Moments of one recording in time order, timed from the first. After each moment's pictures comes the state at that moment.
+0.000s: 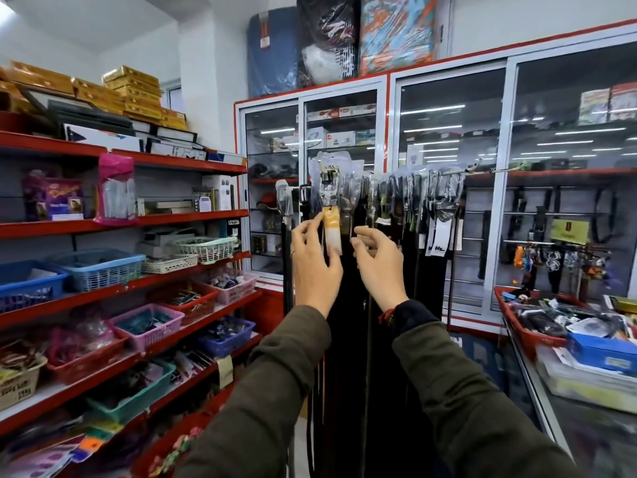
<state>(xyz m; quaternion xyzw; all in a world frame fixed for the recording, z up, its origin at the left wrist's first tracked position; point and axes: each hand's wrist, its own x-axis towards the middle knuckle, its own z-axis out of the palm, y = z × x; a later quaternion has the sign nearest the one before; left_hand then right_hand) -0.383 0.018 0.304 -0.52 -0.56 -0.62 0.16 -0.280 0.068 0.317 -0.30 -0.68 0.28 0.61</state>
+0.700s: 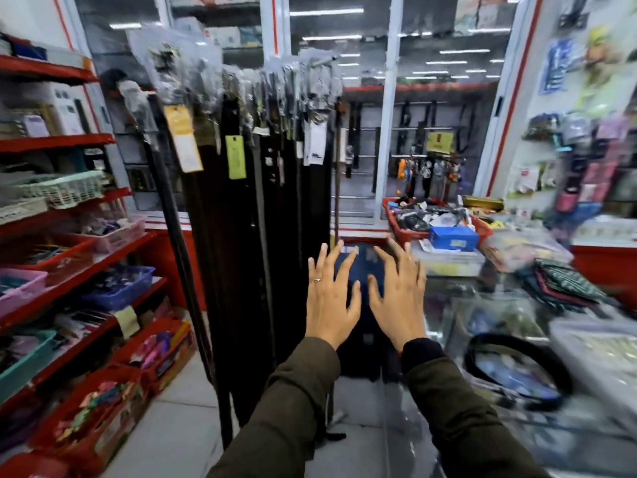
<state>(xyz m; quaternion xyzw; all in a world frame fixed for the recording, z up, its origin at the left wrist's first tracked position) -0.191 0.054 0.108 -0.72 -0.53 -0.45 0.10 -0.058 0.061 0.122 -0.57 -0.69 -0.07 0.44</state>
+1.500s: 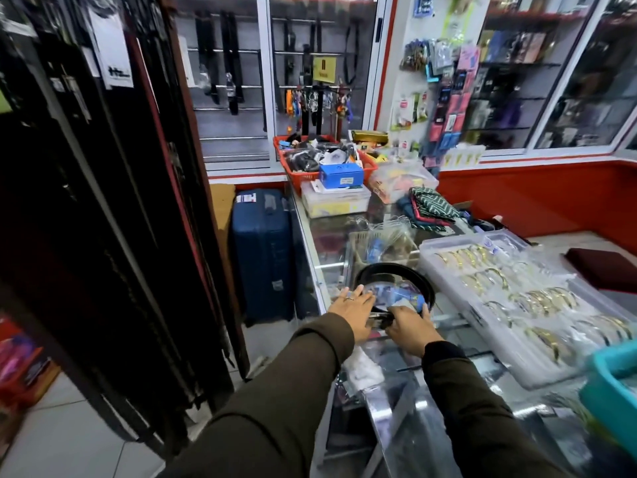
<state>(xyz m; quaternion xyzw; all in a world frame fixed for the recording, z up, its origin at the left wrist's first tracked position) 0.033 0.077 0.001 -0.93 -0.36 0.09 -0.06 0.185 0.016 -0.012 -0.78 -0.61 0.16 0.02</state>
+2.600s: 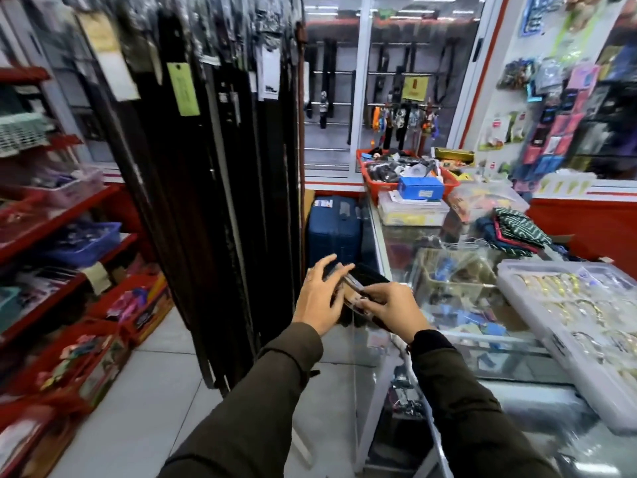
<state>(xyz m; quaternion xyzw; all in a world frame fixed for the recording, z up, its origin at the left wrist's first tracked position) -0.151 0.022 0.014 -0.77 -0.50 -0.39 -0.06 0.035 0.009 0.043 -0.56 -0.73 0.23 0.31</state>
